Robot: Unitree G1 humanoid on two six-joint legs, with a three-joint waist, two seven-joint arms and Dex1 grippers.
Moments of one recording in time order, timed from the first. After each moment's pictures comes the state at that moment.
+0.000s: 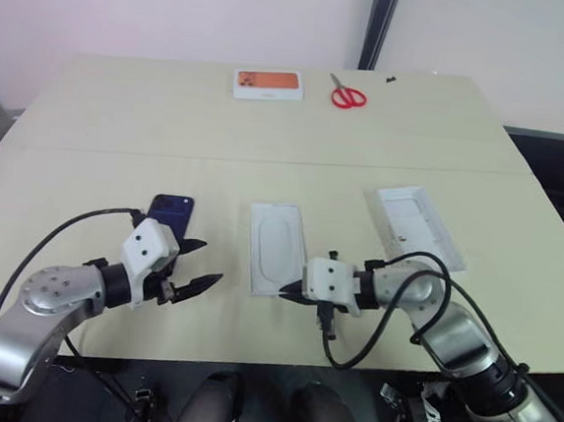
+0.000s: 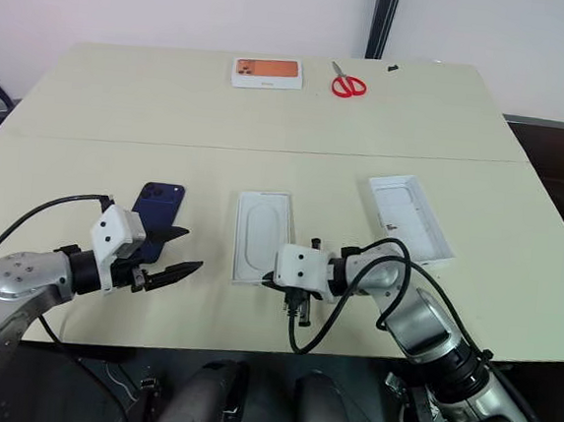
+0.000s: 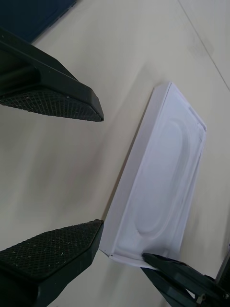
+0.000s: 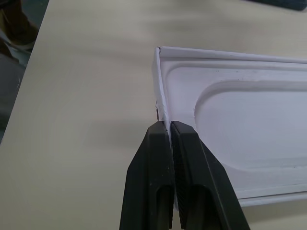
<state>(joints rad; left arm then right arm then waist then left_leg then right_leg) 0.08 0.74 0.14 -0.53 -0.45 0.50 -0.80 -0.37 -0.61 0.42 -0.34 0.02 0.39 1.05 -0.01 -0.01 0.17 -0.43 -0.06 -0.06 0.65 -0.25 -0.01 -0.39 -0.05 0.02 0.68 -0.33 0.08</state>
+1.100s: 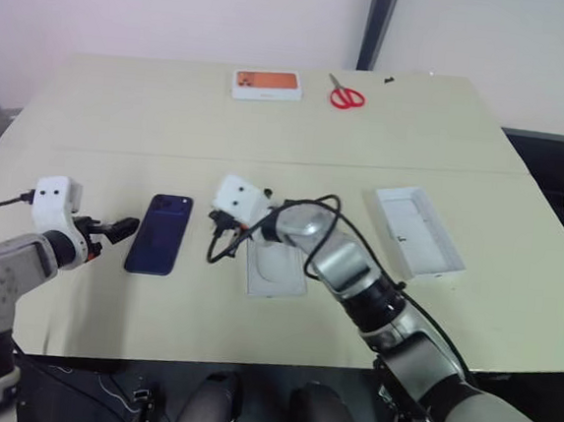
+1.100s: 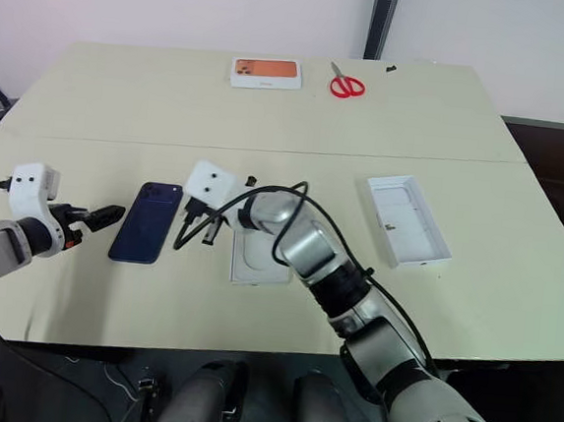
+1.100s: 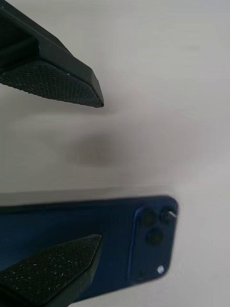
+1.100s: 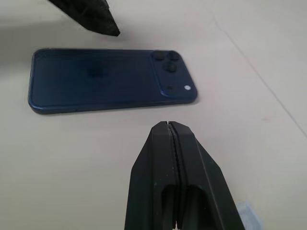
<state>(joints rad) -0.25 0.67 0.51 -0.16 -0.64 1.25 -0.28 -0.85 -0.06 0.56 0.19 -0.08 0.55 0.67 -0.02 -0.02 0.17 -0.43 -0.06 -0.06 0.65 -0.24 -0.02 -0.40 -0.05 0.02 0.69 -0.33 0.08</state>
